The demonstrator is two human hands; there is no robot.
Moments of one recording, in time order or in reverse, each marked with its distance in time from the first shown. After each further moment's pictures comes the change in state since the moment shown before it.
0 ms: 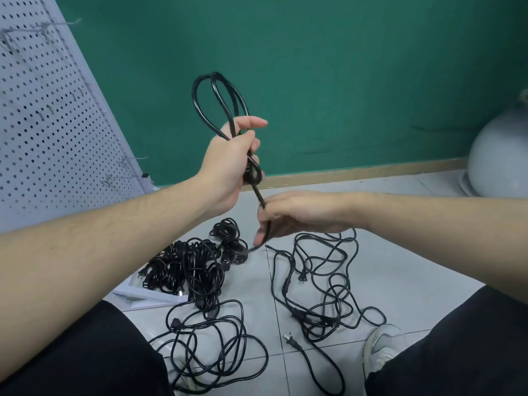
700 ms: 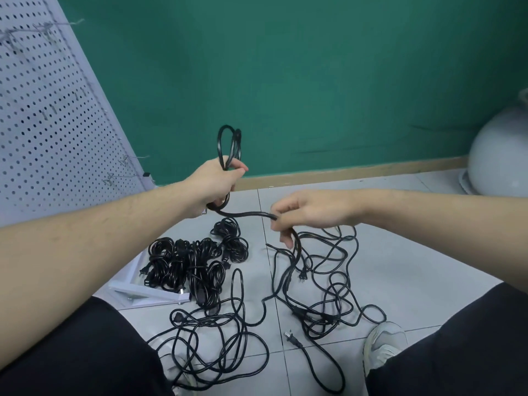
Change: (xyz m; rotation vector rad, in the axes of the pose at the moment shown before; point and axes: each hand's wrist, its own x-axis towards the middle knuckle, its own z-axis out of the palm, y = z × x) left_hand 0.013 -0.027 -0.044 0.693 -0.007 -0.179; right_hand -0.020 0.000 -0.008 -0.374 0.017 -0.086
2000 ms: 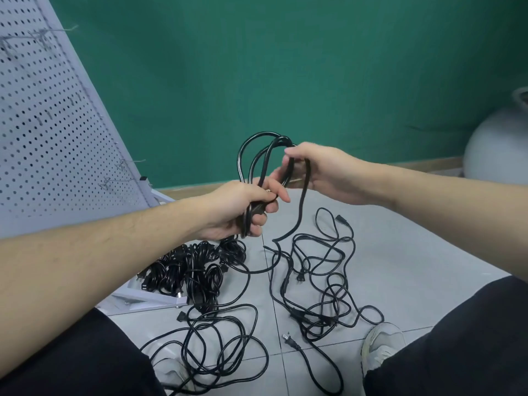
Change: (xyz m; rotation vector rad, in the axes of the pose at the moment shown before) left_hand -0.042 0.020 0.029 -0.498 -0.600 -0.092; right_hand 0.001 0.005 -0.040 0.686 0.389 -0.067
